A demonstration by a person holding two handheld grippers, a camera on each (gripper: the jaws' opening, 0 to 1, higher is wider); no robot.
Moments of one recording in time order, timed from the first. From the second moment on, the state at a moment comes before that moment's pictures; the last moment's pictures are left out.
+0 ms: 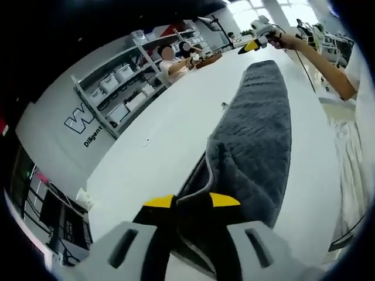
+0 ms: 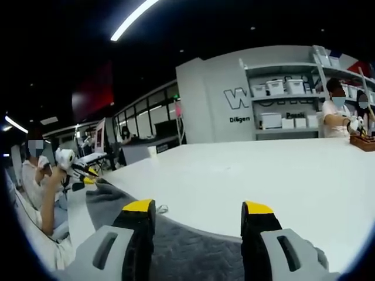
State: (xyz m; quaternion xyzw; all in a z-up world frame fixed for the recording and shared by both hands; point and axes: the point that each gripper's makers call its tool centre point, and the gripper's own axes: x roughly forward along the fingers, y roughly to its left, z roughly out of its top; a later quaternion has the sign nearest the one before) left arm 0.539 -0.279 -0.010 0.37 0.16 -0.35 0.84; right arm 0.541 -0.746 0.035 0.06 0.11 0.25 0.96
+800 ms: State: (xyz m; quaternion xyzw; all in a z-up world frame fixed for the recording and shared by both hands) left arm 0.561 -0.266 -0.020 0.36 0.16 -0.31 0.86; right arm 0.537 -0.741 0.036 0.05 0.10 0.25 0.96
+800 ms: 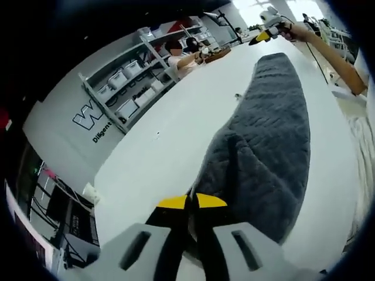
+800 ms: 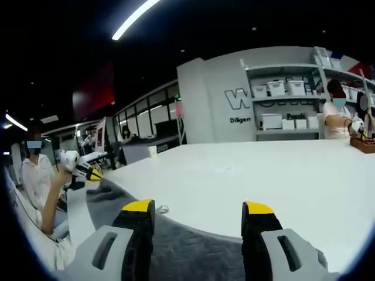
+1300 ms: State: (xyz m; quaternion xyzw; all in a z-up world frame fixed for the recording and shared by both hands) left arm 0.576 -0.265 -0.009 0.49 0.09 -0.28 0.82; right arm 0.538 -0.740 0.032 0.05 0.11 0.25 0.96
